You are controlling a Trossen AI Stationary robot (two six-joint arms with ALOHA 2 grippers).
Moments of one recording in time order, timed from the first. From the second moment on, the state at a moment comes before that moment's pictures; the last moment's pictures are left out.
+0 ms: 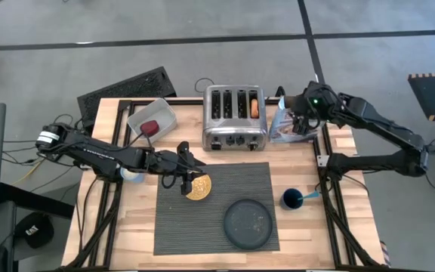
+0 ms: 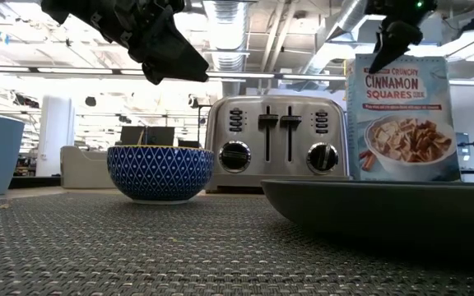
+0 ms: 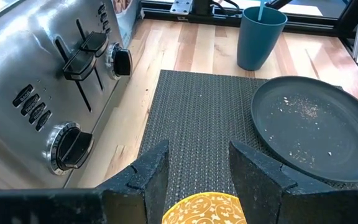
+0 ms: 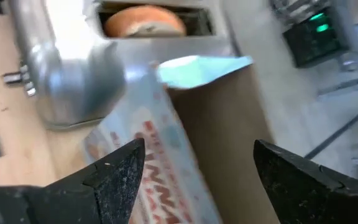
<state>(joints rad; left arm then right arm) -0.14 1.29 0.73 0.07 -0.22 -0.18 -0.51 0.97 1.14 -0.97 0.33 -0.45</state>
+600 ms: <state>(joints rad) -0.14 1.30 0.73 0.07 -0.24 -0.18 -0.54 1.07 1.14 -1.02 0.14 -0.43</state>
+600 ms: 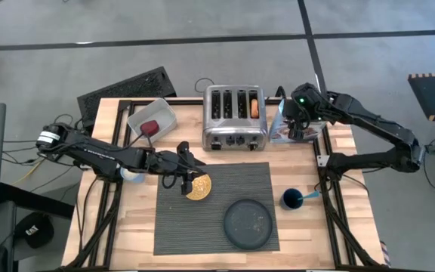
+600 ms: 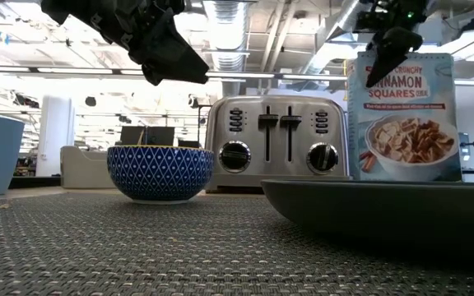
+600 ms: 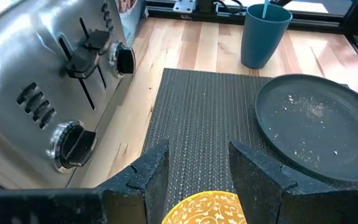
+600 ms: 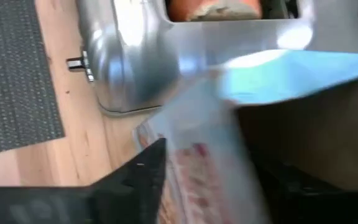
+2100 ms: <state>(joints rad) -0.14 1.30 0.73 0.14 -0.28 -0.19 -0.20 0.98 1.50 -1.26 0.16 -0.26</state>
